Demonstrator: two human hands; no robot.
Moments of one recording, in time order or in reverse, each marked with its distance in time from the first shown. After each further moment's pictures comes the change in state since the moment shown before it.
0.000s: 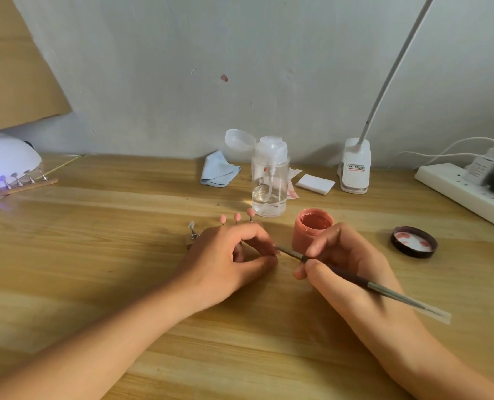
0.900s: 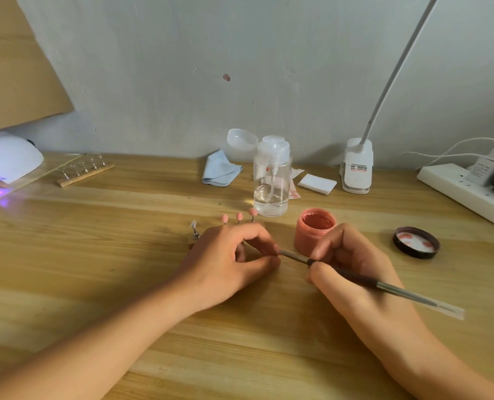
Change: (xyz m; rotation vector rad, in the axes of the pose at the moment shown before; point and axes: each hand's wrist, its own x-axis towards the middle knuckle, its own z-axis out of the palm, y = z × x) left_hand -0.002 0.001 -0.002 -0.042 -0.050 -0.061; right_hand -0.001 0.001 0.000 -0.046 0.000 -0.021
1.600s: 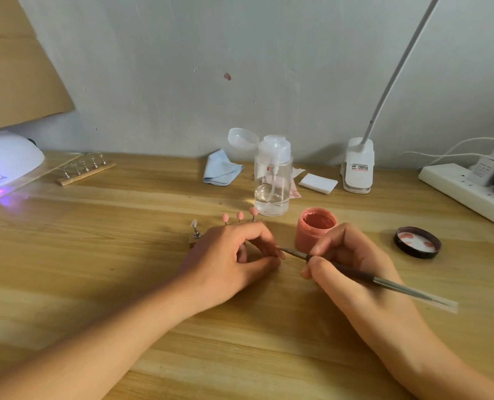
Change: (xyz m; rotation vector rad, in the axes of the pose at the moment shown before) left_hand 0.000 0.000 -0.001 0.027 -0.033 0.015; right_hand 0.001 0.001 -0.001 -0.010 0.039 0.002
